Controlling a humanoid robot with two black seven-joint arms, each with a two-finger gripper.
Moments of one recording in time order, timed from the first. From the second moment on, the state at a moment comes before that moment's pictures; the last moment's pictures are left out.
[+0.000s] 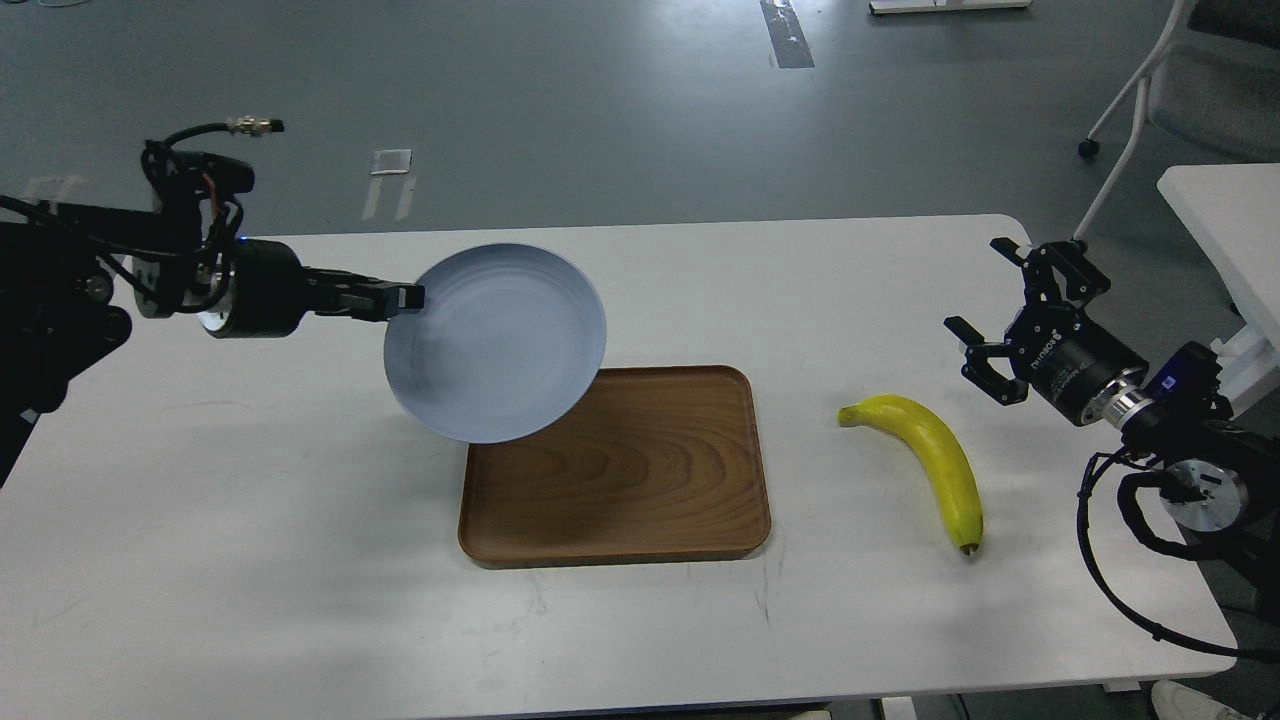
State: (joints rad) left arm -1.11 0.64 -0.21 -1.01 1.54 -0.49 -0.49; right arm 0.62 -0.62 0.36 0.79 -0.07 0.49 0.49
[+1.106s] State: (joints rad) left arm -1.12 0.17 0.01 -0.64 1.53 -0.48 -0.47; right arm 0.62 -0.63 0.36 0.79 -0.07 0.49 0.49
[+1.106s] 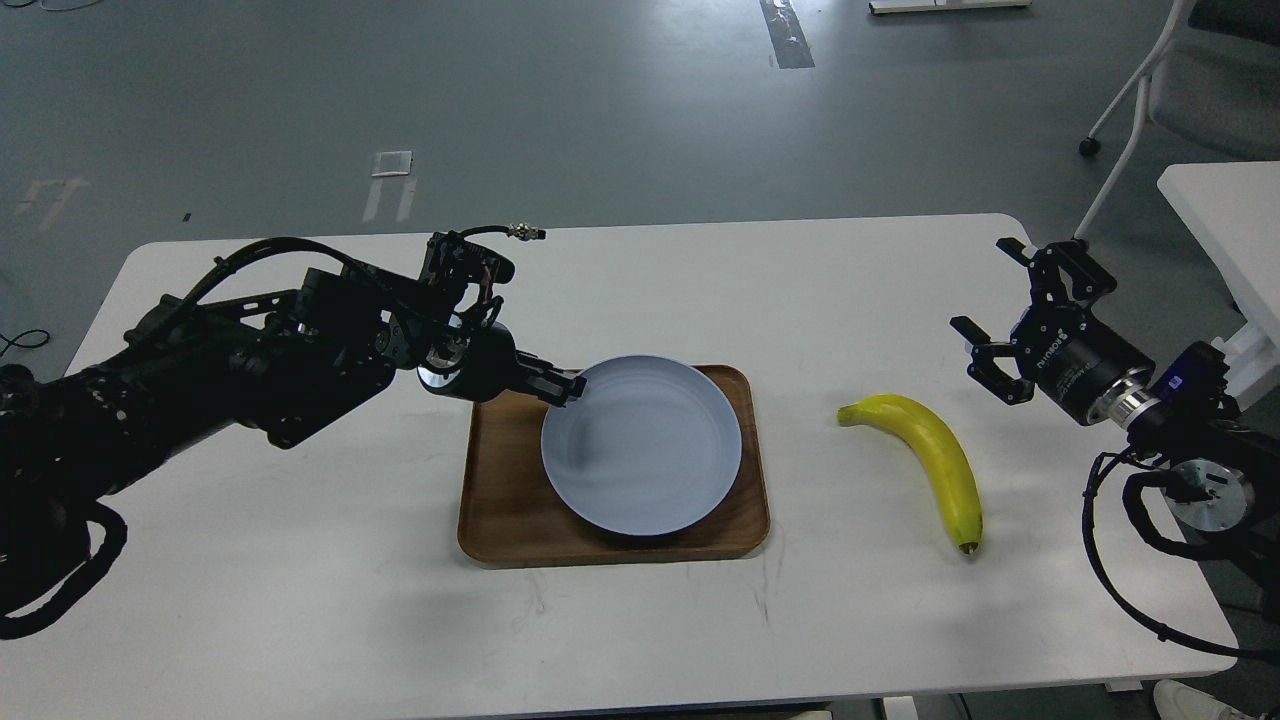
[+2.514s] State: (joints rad) left arm -0.94 0.53 -0.43 -0.80 0.21 -0.49 -0.49; right arm 0.61 -0.63 0.36 0.79 -0.07 0.49 0.49
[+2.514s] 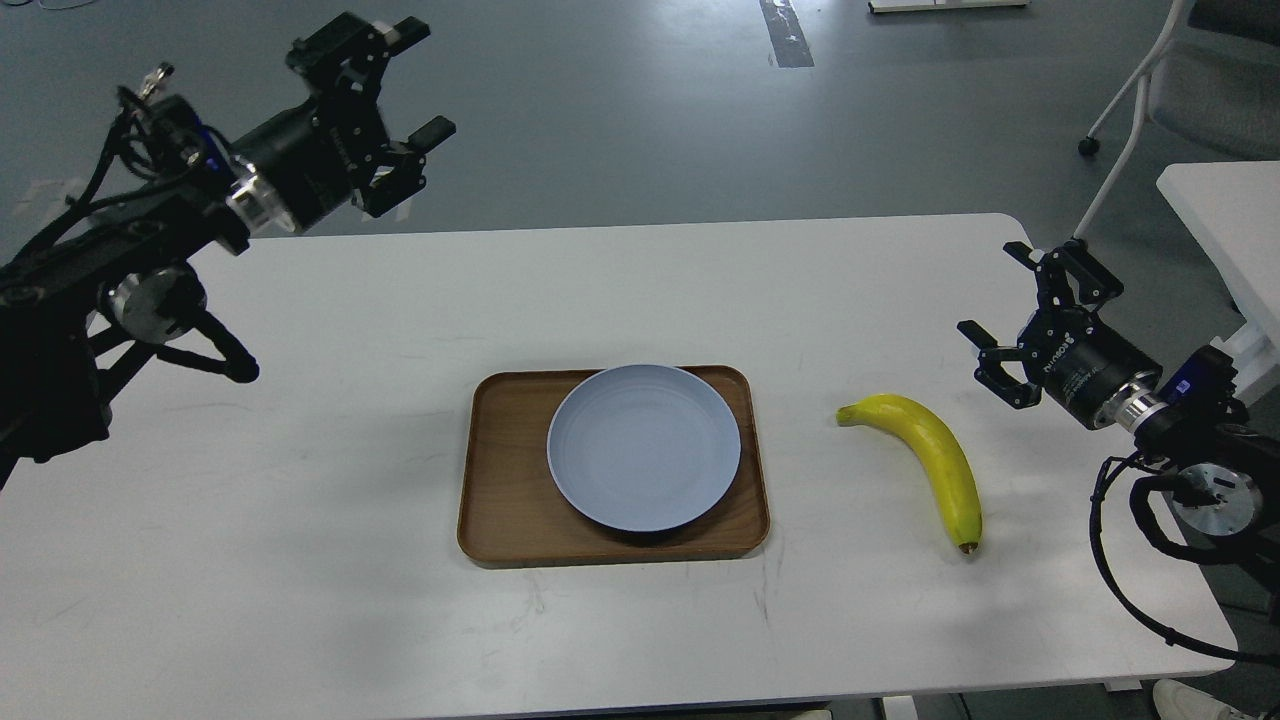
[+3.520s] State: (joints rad) left arm -0.61 0.59 -0.70 -0.83 0.21 -0.49 -0.49; right arm 1.42 -0.85 -0.46 1.06 -1.04 0.49 0.49
